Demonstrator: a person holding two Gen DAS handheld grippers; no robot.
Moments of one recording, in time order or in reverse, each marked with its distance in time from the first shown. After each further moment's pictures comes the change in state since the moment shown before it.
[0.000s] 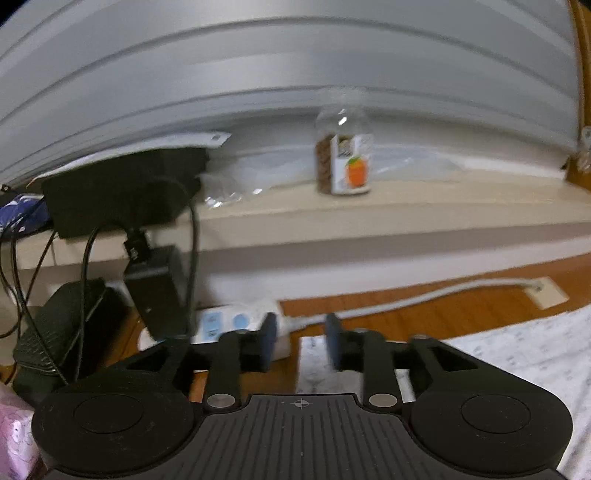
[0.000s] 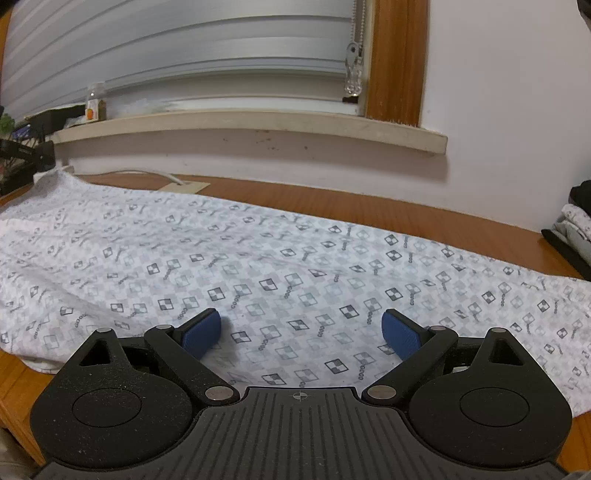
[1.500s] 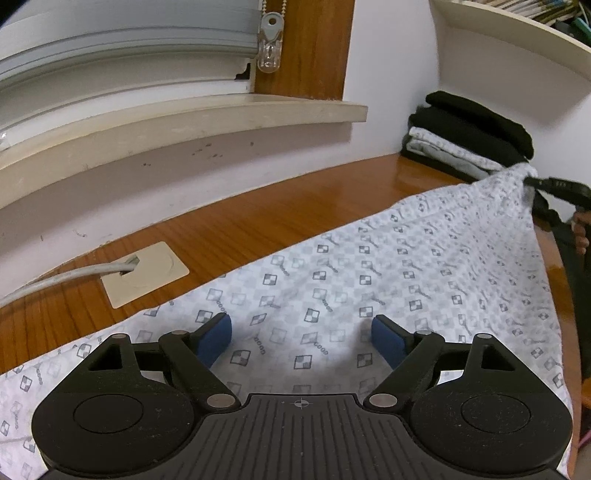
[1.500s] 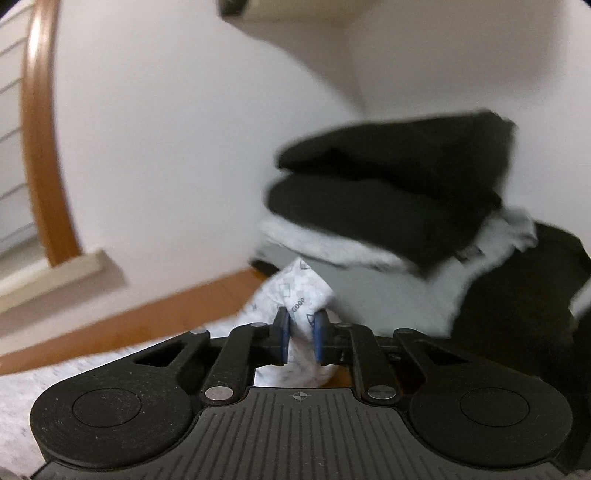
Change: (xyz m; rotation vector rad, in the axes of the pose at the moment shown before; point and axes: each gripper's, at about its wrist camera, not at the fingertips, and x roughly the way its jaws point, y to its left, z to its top) left arm 0.033 -0.286 -0.031 0.316 0.130 -0.695; right arm -0.105 -0.252 -0.034 0.504 -0.278 -0.457
